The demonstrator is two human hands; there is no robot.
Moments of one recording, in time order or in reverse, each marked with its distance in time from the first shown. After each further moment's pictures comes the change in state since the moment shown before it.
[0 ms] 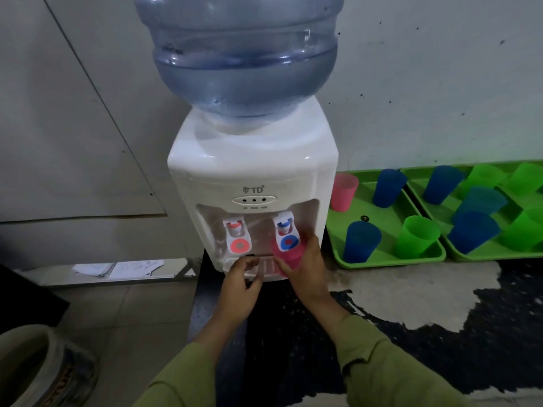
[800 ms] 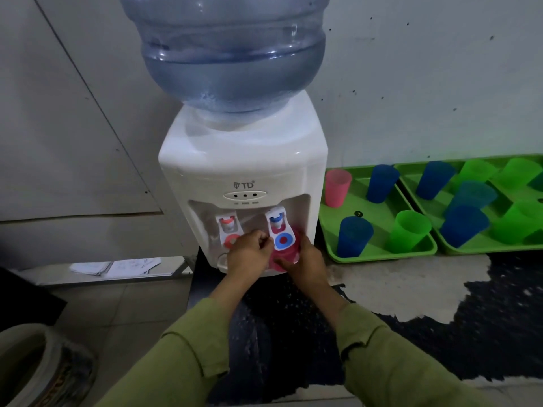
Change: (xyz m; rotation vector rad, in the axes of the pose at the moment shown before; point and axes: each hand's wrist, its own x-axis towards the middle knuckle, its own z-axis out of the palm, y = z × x) left_hand 0.040 0.072 0.014 0.424 -0.035 -0.134; right_hand 0.007 0.004 -0.019 -0.036 -0.156 0.129
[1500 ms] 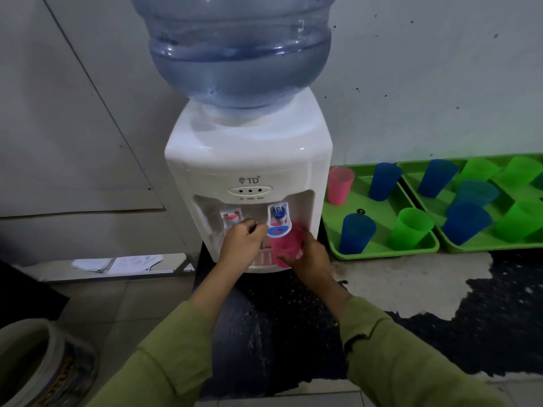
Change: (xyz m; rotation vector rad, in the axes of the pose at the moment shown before) left_hand -0.005 0.003 -0.032 -0.426 -0.054 -0.036; right_hand 0.000 -0.002 -0.004 -0.035 -0.026 -0.021
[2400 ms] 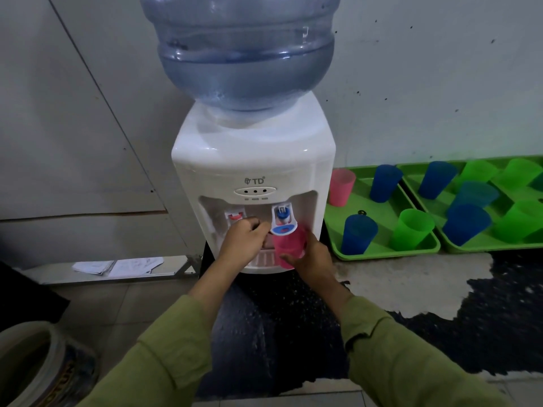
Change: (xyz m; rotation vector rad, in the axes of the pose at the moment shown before) left_hand 0.001 0.012 -0.011 0.056 -0.051 0.034; right_hand -0.002 -0.003 0.002 -0.063 0.031 0.005
